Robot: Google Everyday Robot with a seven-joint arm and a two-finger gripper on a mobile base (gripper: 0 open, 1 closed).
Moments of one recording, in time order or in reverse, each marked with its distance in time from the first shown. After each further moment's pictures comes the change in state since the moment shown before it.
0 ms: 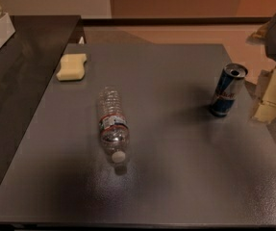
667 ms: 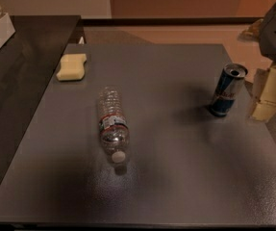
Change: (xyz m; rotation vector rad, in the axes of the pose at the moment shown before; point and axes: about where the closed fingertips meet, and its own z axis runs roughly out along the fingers) arm -0.013 0.001 -0.002 -0.003 -0.018 -0.080
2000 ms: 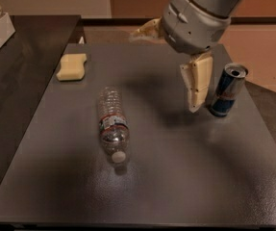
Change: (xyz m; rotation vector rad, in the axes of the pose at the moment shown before) arm -0.147 0.008 0.038 -0.120 -0.238 -0.795
